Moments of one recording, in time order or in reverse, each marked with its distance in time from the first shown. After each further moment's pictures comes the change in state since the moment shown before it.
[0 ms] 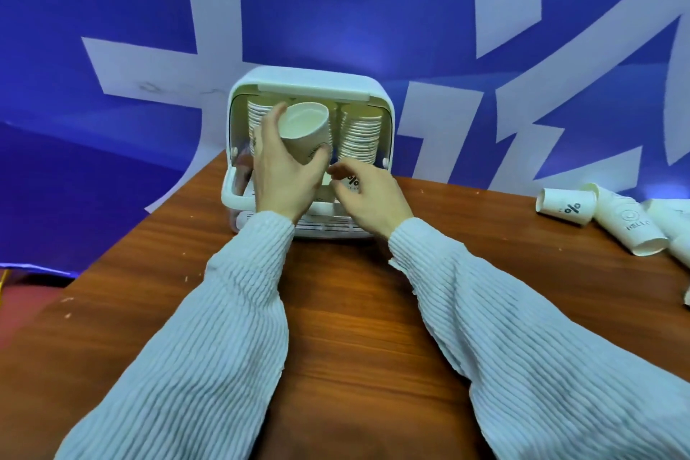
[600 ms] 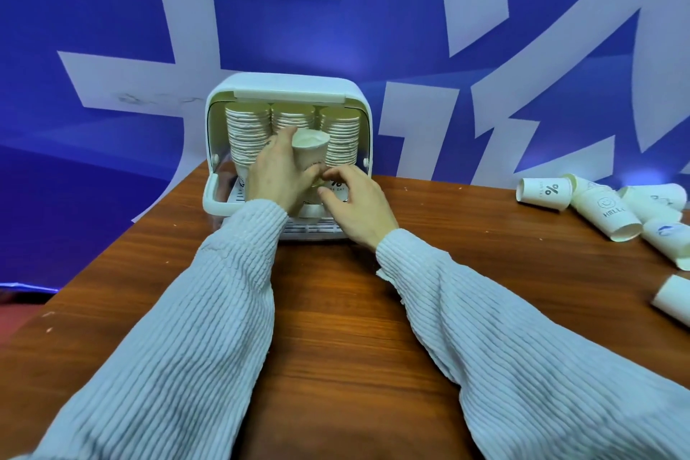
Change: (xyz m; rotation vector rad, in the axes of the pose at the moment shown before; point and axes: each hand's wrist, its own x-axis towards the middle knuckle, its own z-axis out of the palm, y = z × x) left_hand 0.018 0.000 0.017 0.478 -0.319 0.055; right_hand -0.018 0.010 0.000 0.114 0.058 0.052
